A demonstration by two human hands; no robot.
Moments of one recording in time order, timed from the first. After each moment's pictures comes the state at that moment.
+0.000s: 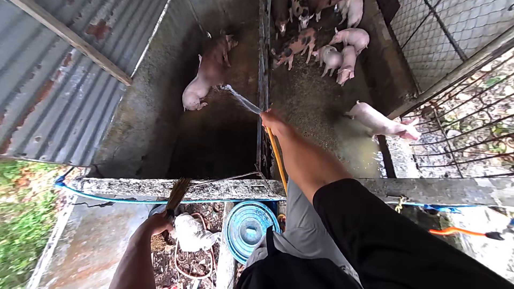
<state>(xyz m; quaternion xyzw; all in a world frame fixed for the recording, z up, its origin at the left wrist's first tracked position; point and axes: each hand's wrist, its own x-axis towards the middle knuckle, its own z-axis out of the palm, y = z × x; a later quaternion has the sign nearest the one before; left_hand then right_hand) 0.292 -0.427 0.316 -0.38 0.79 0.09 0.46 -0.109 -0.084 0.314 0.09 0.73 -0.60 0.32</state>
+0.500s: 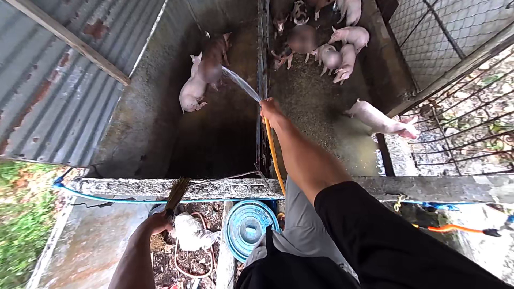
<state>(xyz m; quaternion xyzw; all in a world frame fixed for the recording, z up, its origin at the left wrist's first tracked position) 0.291 -0.427 0.317 -0.38 0.79 0.09 0.47 -0.115 -0.086 0.340 0.11 0.68 -0.67 0.27</state>
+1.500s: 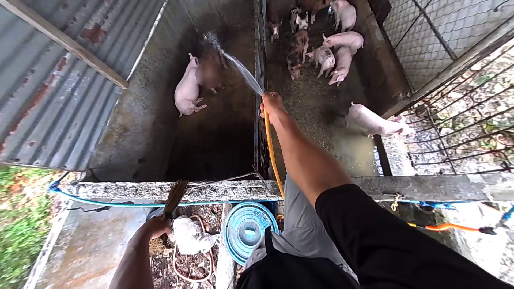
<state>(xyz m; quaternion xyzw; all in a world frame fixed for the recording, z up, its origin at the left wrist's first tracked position) 0.294 -0.429 0.307 -0.38 0.80 0.09 0.47 -0.122 -0.075 0.361 0.14 0.62 -0.74 0.23</state>
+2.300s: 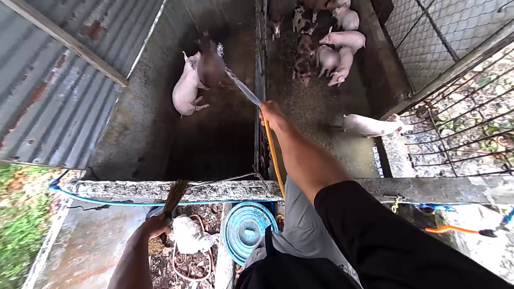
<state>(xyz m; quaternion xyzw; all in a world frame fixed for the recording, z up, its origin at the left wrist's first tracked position) 0.292 -0.427 0.311 -0.37 0.80 0.10 0.46 -0.121 -0.076 0.340 0.12 0.66 -0.68 0.28</state>
